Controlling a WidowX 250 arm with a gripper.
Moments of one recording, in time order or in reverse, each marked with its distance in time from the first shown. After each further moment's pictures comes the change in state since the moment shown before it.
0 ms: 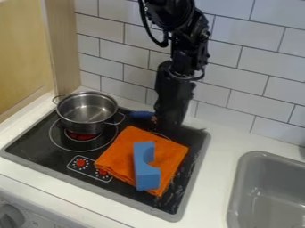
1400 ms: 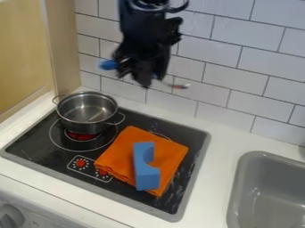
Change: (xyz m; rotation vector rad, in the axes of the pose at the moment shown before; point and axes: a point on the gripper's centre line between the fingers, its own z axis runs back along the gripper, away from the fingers) arm 0.008 0.105 0.115 -0.217 -0.079 -0.013
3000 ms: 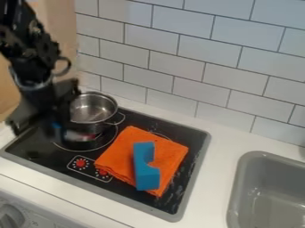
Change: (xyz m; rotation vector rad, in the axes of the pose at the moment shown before) arm 0.053 0.096 -0.093 -0.006 -0.013 0.009
